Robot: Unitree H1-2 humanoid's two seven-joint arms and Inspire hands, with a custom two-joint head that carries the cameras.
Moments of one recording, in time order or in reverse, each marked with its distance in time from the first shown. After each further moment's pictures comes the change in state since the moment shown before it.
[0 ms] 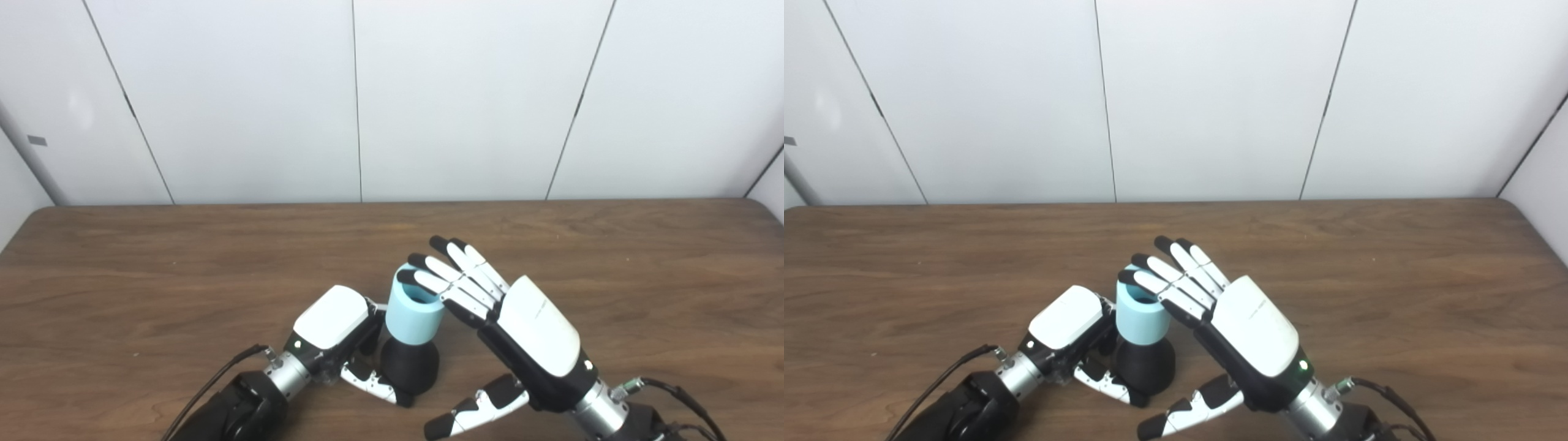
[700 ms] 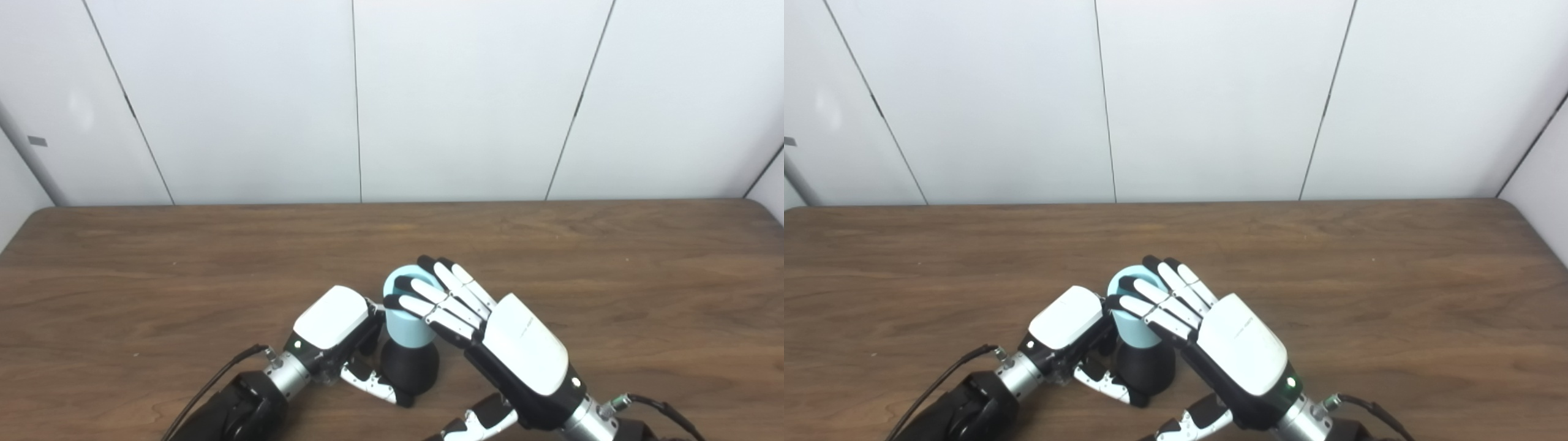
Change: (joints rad) left arm 0.000 0.000 0.001 -0.002 -0.002 0.003 -0.007; right arm 0.021 -0.002 0.043 -0.012 -0.058 0.031 -0.005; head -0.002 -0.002
